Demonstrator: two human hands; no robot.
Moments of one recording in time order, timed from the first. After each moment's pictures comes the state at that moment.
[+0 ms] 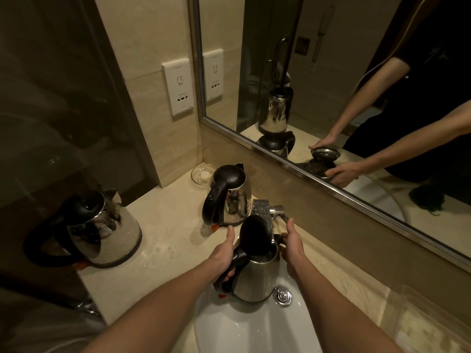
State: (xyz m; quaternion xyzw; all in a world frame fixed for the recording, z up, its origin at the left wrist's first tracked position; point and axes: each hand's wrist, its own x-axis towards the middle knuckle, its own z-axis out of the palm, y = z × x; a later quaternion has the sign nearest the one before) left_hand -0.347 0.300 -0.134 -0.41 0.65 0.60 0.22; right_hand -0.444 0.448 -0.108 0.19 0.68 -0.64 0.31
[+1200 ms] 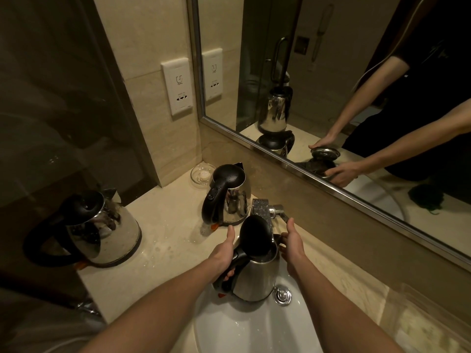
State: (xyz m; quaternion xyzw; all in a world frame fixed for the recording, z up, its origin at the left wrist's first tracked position) left_hand -0.348 0.300 -0.137 -0.40 0.66 0.60 0.21; right_hand -0.450 0.449 -0.121 0.19 0.68 -0.64 0.31
